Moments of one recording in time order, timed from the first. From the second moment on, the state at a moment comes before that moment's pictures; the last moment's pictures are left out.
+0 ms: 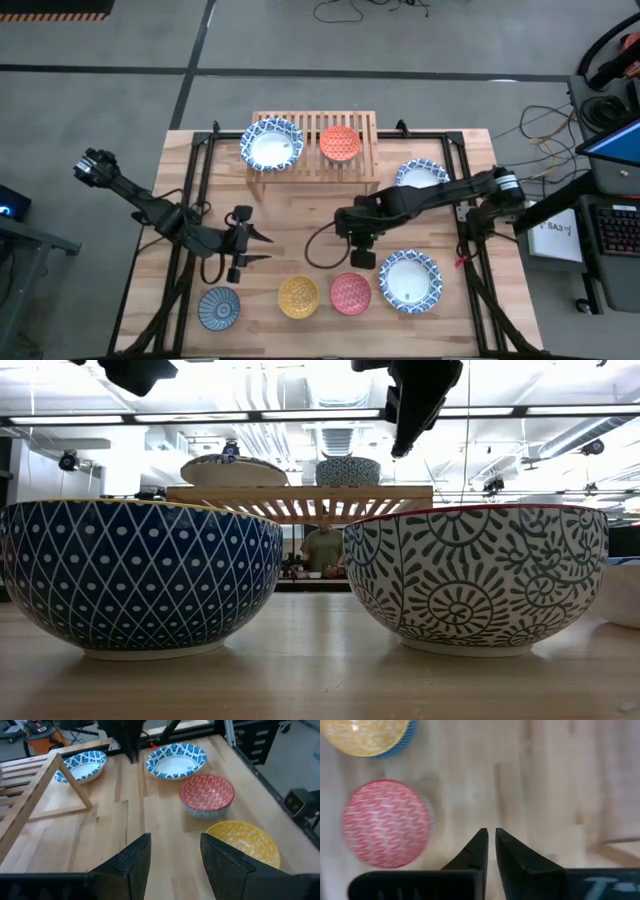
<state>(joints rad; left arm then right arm) -0.56 0.96 0.72 -0.28 -0.46 -0.11 0.16 1.75 1.61 -1.07 -0.03 0.27</state>
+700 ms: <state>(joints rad) -0.57 0.95 0.71 -0.39 -0.46 -0.19 0.32 1.98 1.68 -1.08 -0.15 0.46</state>
